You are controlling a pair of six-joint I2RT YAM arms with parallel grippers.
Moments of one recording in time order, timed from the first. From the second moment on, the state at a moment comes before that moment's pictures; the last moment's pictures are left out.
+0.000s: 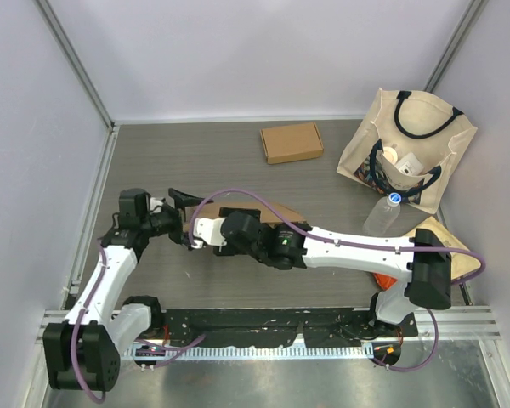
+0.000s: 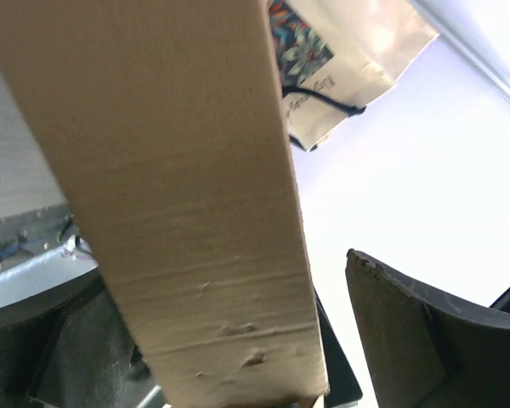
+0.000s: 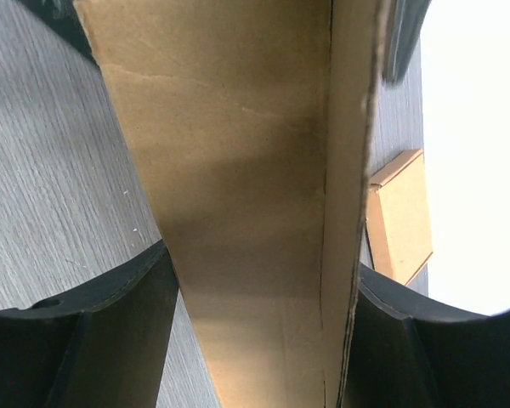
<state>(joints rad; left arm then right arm) -0.06 0.96 0.59 -0.31 0.85 -1.59 1.27 1.55 1.25 -0.37 0.46 -0.54</state>
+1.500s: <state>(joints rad) -0.18 1.08 0.85 0.09 0.76 -0.42 0.84 1.82 1.82 -1.10 -0.07 -0.34</state>
